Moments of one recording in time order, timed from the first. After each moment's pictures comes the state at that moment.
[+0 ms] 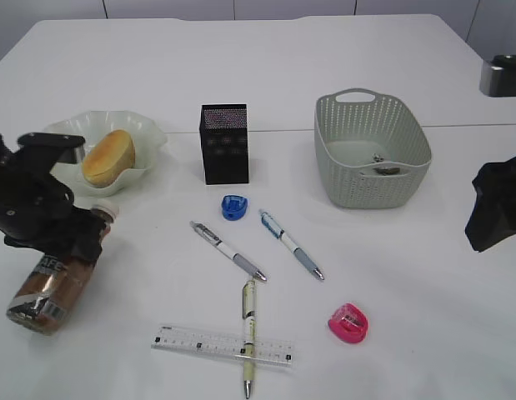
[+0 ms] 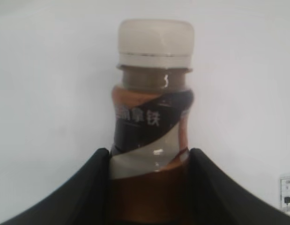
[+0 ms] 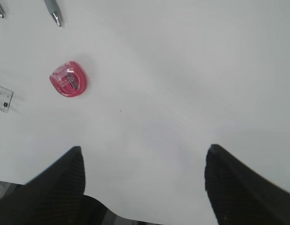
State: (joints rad) left arm -0.22 1.84 -1.02 -0.20 0.59 0.17; right arm 0.19 1.33 -1.05 0.06 1.12 0.03
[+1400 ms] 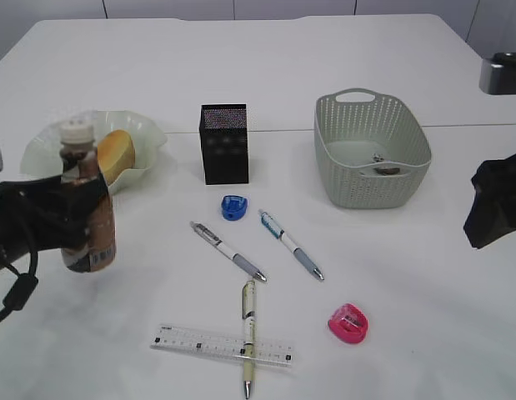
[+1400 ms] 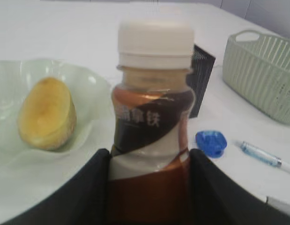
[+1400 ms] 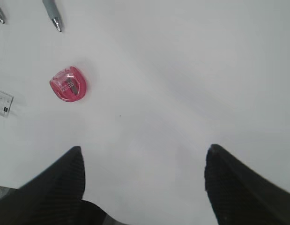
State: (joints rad) left arm -0.22 1.72 -0.36 0.20 -1.09 -0.21; right arm 0.19 1.33 -1.05 0.06 1.11 0.03
